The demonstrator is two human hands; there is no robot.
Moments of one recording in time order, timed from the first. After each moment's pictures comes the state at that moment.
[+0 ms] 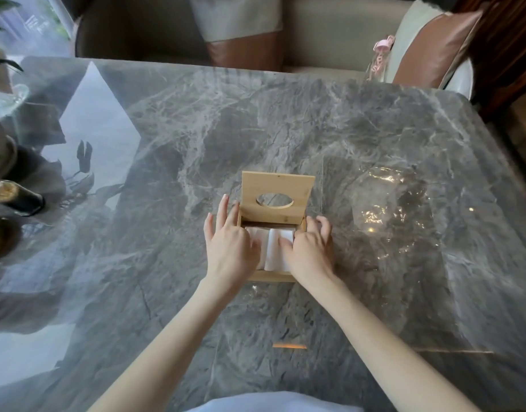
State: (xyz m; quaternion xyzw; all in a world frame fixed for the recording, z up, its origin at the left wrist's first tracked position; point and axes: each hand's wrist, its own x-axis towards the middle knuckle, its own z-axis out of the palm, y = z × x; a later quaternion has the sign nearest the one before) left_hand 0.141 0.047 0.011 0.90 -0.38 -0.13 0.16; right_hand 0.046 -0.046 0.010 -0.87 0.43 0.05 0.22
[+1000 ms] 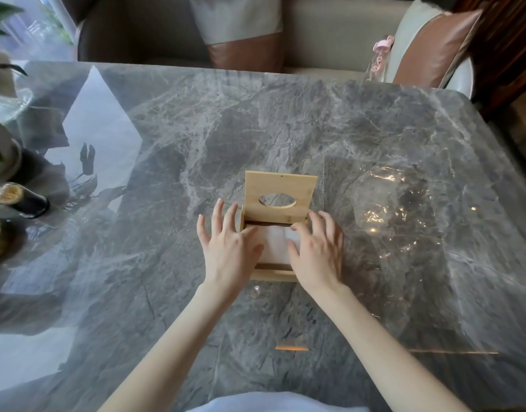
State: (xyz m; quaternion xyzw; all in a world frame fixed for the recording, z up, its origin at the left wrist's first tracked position) left_hand 0.139 0.057 0.005 0.90 -0.41 -0.04 0.12; right_hand 0.034 -0.043 -0.002 -0.91 0.39 -0.09 0.10
